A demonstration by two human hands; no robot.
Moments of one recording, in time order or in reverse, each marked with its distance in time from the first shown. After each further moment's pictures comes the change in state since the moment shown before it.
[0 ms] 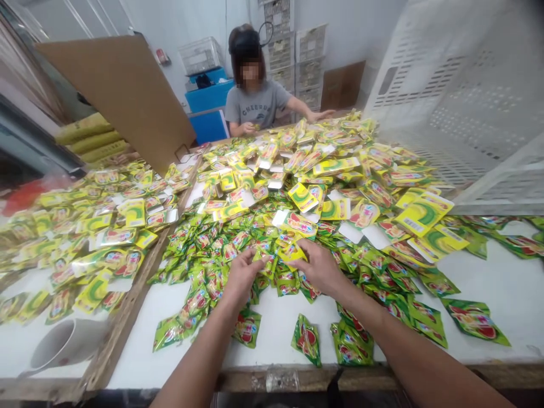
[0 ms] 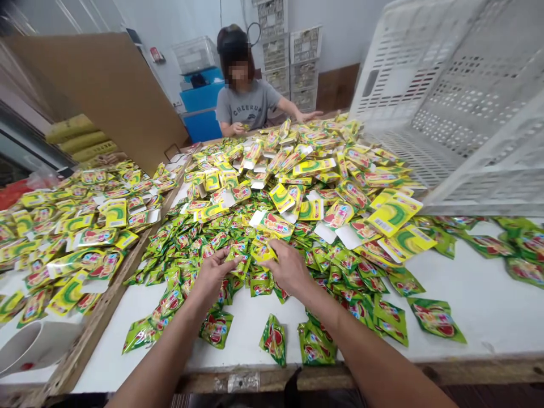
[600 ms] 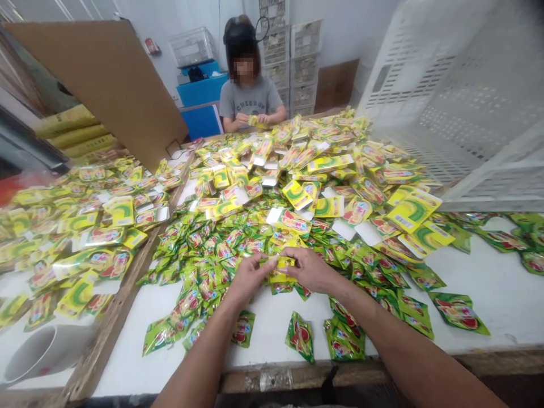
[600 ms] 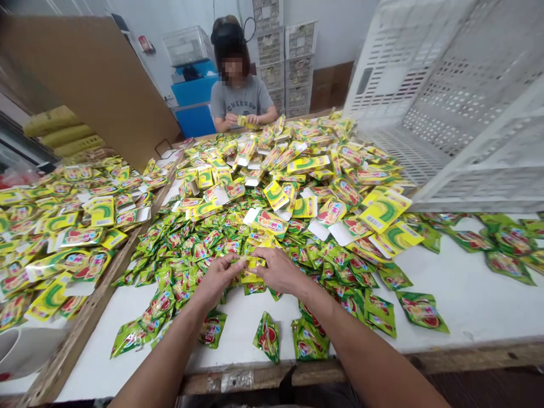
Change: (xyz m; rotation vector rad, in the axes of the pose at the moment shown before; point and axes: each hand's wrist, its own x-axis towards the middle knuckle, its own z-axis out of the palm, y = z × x) left_hand -0.003 -0.008 0.010 0.007 -0.253 -0.023; right_hand 0.003 -0.004 -0.005 0.198 -0.277 -0.002
